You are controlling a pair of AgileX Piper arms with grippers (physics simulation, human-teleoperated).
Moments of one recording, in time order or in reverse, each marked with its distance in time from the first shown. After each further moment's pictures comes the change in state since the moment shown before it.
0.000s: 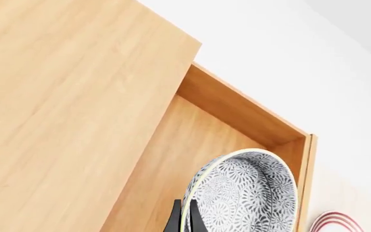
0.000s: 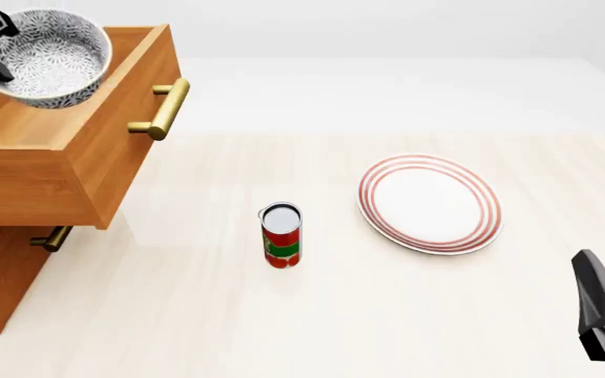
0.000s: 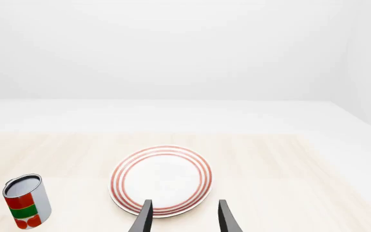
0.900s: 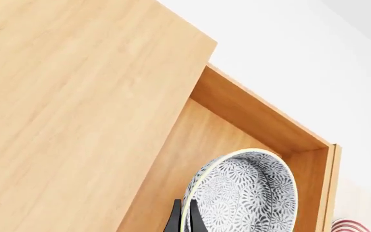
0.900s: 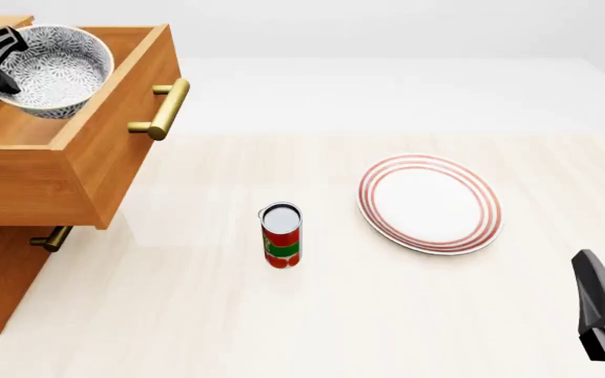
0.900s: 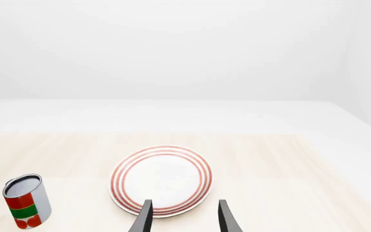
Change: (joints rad) left arm 0.023 0.058 0.016 -0.041 0.006; right arm 0.000 0.000 0.000 0.000 0.000
